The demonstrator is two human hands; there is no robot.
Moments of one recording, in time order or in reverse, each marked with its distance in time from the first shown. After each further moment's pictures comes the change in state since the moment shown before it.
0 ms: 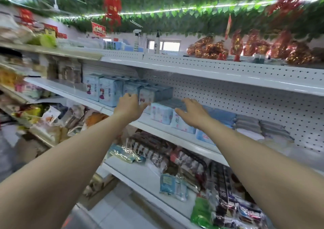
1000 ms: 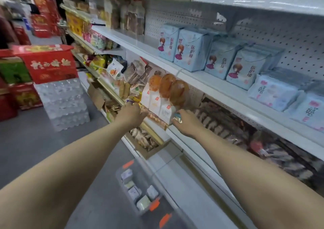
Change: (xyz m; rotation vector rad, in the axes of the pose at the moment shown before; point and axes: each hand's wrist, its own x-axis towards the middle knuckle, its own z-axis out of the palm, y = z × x) left_hand 0.000 -0.373 0.044 0.164 -0.298 -0.385; right_hand 0.081 -0.233 0.318 0.151 -0.469 -0.118
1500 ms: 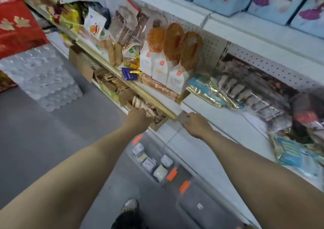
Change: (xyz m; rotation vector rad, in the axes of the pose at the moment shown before) left_hand 0.120 -0.098 0.146 0.040 -0.348 0.059; right_hand 0.101 0.041 0.169 0.121 -0.253 0.292
